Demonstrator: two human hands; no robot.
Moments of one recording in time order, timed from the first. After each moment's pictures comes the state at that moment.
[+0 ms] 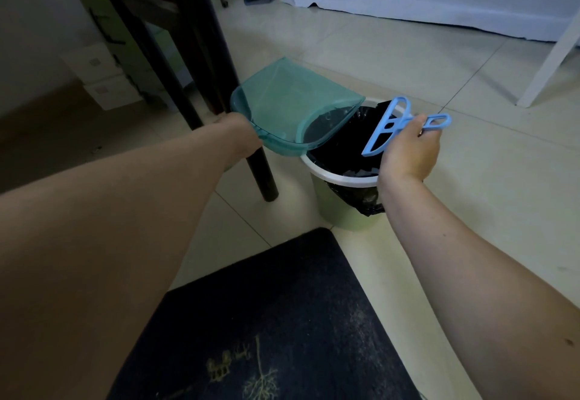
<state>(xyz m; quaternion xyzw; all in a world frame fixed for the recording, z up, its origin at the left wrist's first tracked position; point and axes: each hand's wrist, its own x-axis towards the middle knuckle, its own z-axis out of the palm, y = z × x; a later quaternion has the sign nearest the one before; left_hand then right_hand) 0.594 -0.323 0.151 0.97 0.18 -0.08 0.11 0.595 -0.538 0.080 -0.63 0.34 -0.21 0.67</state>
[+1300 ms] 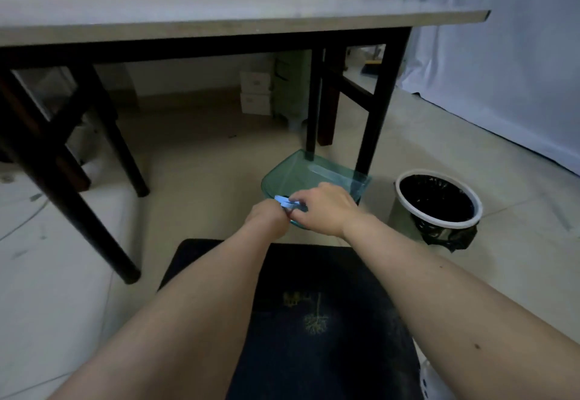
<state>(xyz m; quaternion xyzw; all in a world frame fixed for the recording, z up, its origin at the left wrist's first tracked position) 0.255 -0.205 0.205 0.90 0.37 -0.10 0.21 0.305 -0.326 0.238 -0.89 -0.46 0.01 0.08</state>
